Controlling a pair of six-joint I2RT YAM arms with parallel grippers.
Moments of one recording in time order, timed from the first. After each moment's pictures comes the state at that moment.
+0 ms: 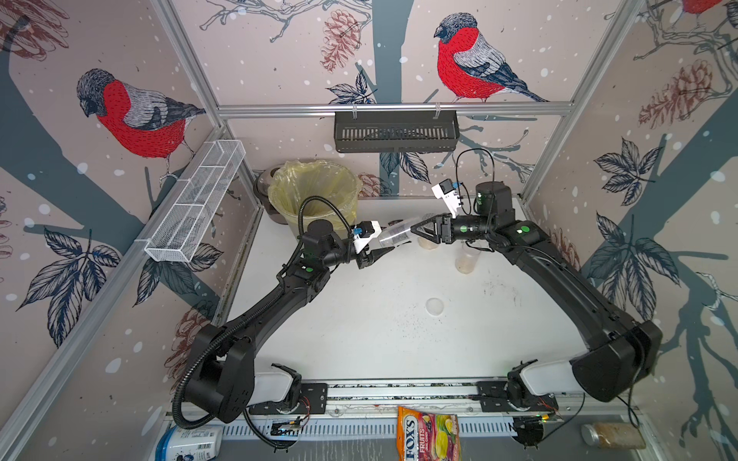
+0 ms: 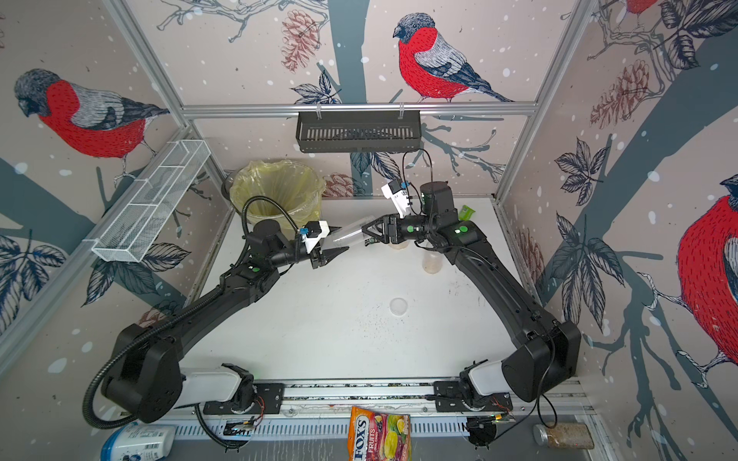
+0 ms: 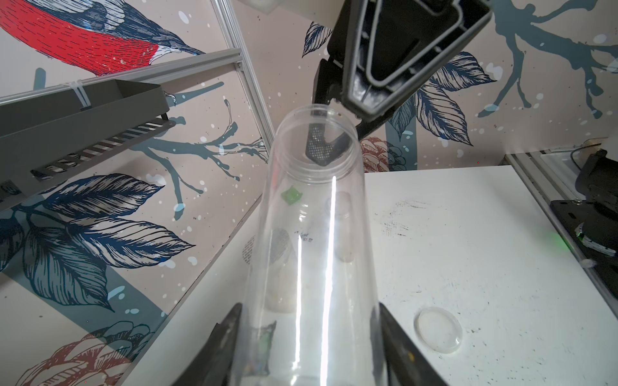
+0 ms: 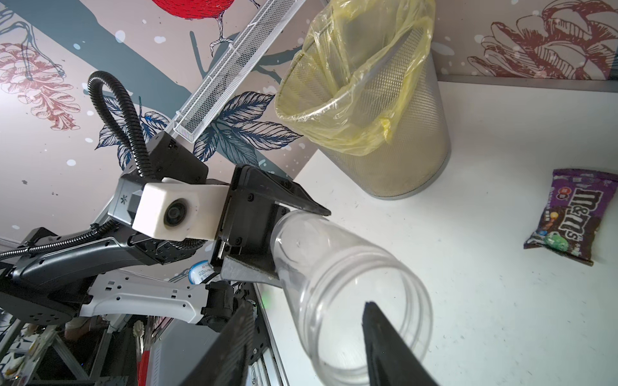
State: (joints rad) left arm -0.41 1.33 0.88 0.35 0.80 0.36; right arm 0.45 1.41 1.41 -0.47 -0.83 0.32
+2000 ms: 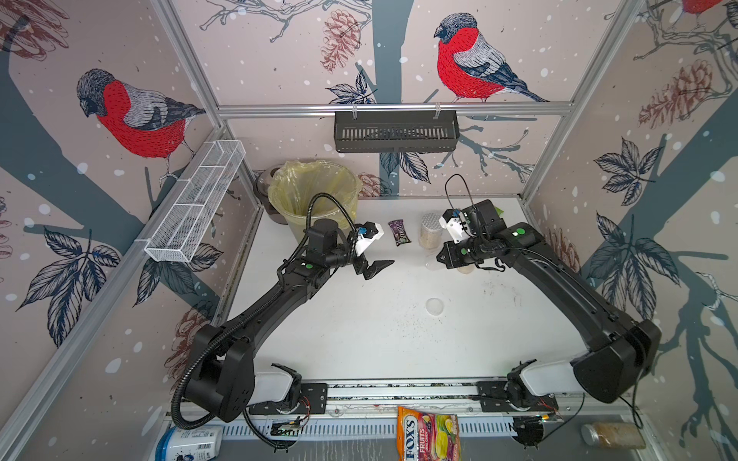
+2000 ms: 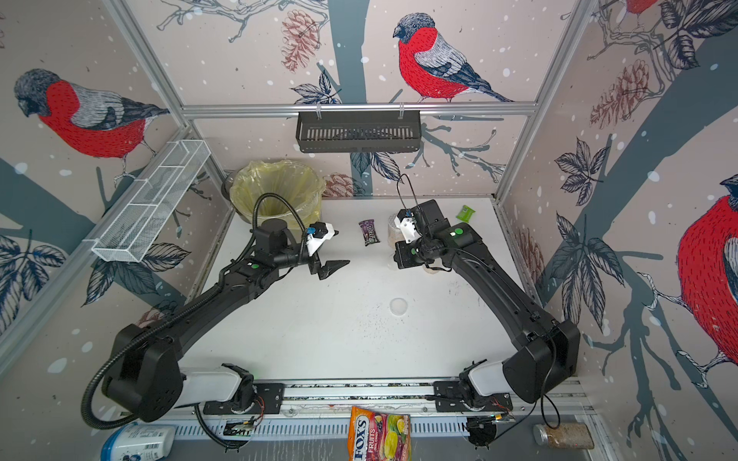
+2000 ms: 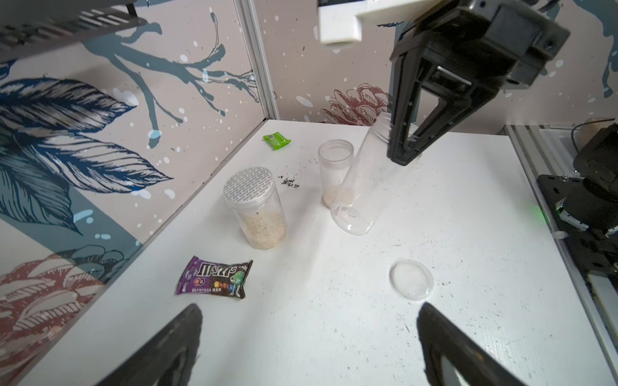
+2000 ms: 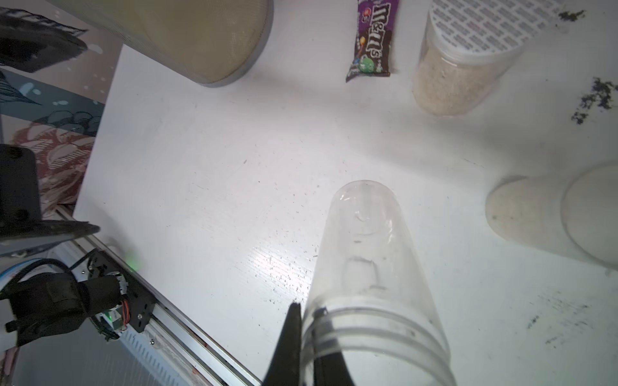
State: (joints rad) left arm -0.41 1.33 0.91 0.05 0.72 0.38; right arm 0.50 1.41 1.40 -1.00 -0.27 0.22
